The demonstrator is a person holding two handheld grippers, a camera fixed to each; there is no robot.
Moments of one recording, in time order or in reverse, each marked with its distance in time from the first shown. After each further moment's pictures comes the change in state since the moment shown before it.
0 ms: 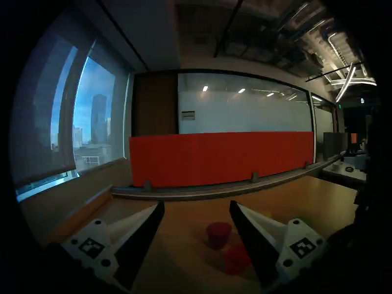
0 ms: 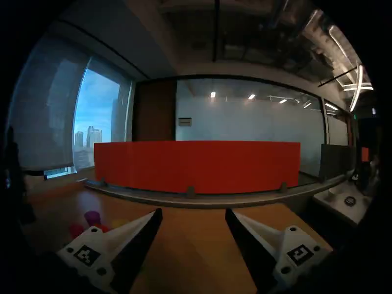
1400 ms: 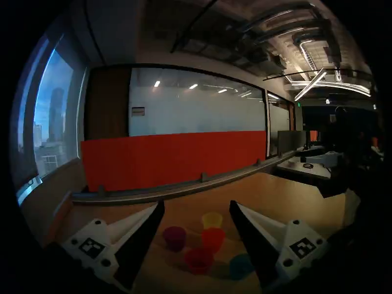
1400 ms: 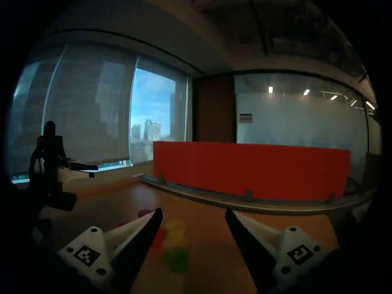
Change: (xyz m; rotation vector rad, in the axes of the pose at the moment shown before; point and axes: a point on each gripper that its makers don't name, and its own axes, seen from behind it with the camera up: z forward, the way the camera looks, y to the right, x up) left arm 0.031 0.072 -0.013 -0.381 -0.048 0.020; right arm 0.029 -0.082 -0.019 0.459 -0.061 -0.037
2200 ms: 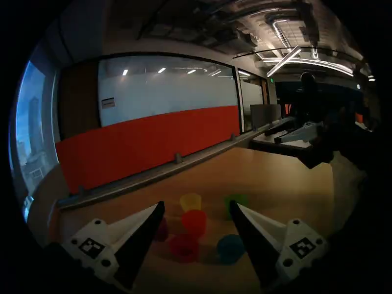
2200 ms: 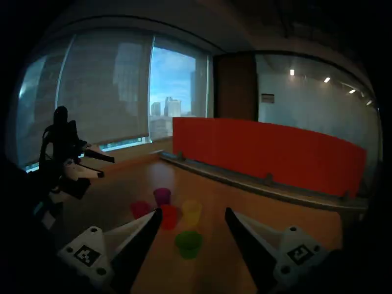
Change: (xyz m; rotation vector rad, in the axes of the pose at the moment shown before) left arm -0.040 0.042 0.009 -0.190 -0.135 0.121; right arm -0.032 -0.021 0.018 0.144 -0.177 -0.041
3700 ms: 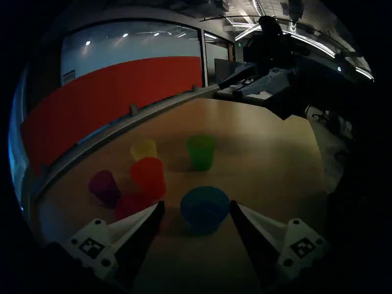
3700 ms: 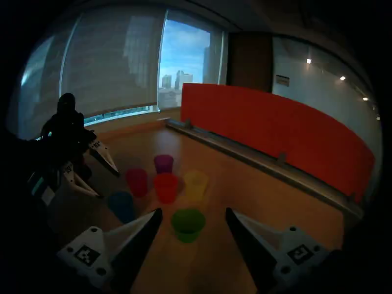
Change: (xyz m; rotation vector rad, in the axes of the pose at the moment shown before) left arm -0.136 0.071 0.048 -0.269 -0.275 0.071; right arm -0.069 0.000 0.047 0.054 -0.184 -0.066
